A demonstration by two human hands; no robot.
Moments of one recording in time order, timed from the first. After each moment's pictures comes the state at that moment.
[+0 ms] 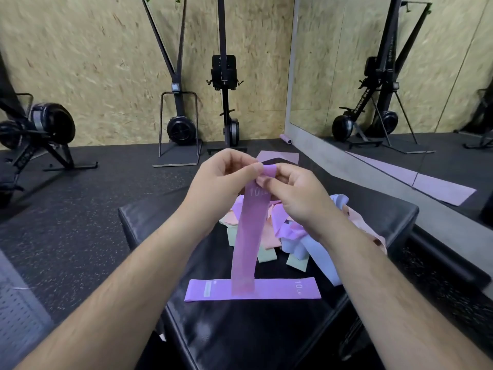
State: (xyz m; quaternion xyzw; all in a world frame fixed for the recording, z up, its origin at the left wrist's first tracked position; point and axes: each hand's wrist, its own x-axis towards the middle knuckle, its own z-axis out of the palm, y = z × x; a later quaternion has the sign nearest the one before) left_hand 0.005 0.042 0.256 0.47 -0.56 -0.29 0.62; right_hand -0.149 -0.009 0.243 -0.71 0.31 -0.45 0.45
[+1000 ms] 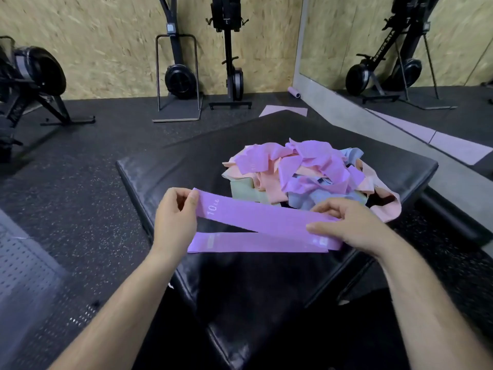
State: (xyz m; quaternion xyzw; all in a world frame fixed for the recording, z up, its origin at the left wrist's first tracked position) left_hand 0.068 0.061 0.091 0.70 -0.38 -0.15 0.59; right_hand -0.240 -0.031 0.109 -0.72 0.51 -0.25 0.41
